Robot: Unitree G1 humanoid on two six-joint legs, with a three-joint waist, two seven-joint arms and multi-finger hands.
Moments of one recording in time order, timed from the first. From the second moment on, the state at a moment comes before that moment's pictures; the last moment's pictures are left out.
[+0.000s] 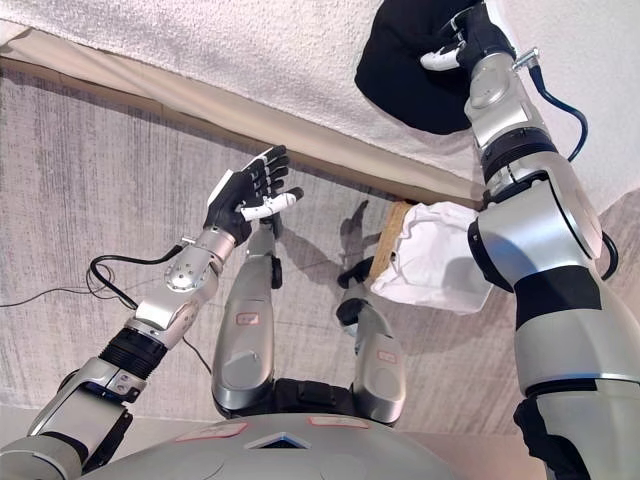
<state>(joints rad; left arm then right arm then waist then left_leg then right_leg) -0.25 0.50 -0.45 0.23 -0.51 -0.12 0.10 -1.34 -0.46 0.60 1.42 0.10 0.02 -0.10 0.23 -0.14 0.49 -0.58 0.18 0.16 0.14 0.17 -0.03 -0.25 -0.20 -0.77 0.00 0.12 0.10</state>
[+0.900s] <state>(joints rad) -0.20 0.52 -0.38 0.22 -0.51 -0.16 0.14 -0.62 -0.52 0.09 0.58 0.23 -0.11 -0.34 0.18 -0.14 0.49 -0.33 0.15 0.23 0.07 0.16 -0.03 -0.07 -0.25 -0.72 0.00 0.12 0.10</state>
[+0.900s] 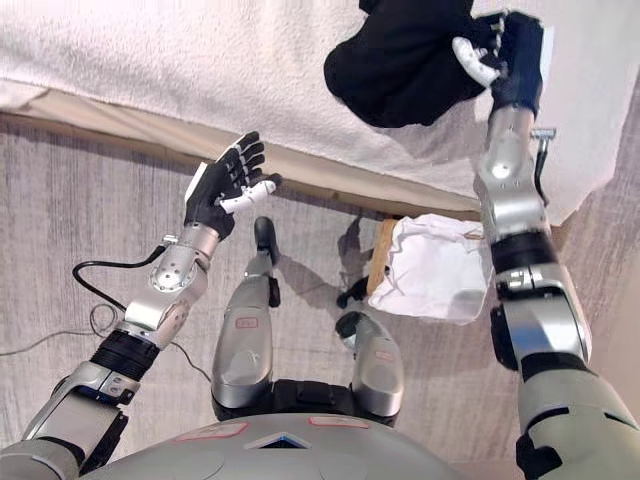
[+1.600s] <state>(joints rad) 0.03 0.49 -0.24 0.18 -0.46 -0.15 0.03 -0.05 -0.44 -0.29 0.49 0.14 -0.09 -0.35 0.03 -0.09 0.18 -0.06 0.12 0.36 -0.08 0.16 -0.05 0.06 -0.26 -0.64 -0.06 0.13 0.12</state>
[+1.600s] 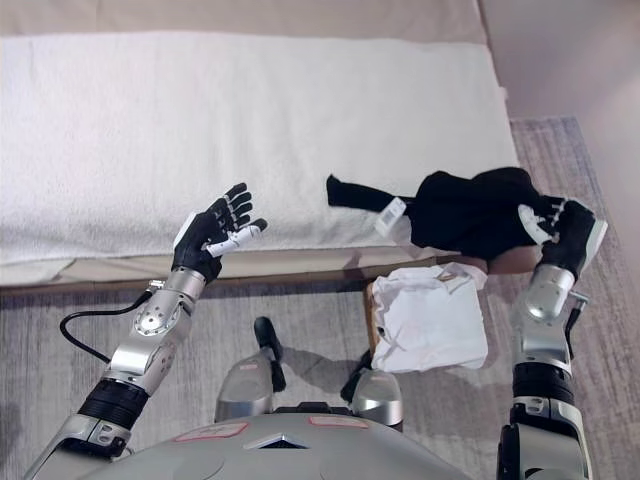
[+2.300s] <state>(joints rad) 0.07 0.43 -0.22 0.18 -0.43 -0.15 0.01 0.09 -0.35 -0.28 0.70 0.18 -0.05 -0.30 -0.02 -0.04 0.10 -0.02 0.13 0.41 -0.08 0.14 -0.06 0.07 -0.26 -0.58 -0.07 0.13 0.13</state>
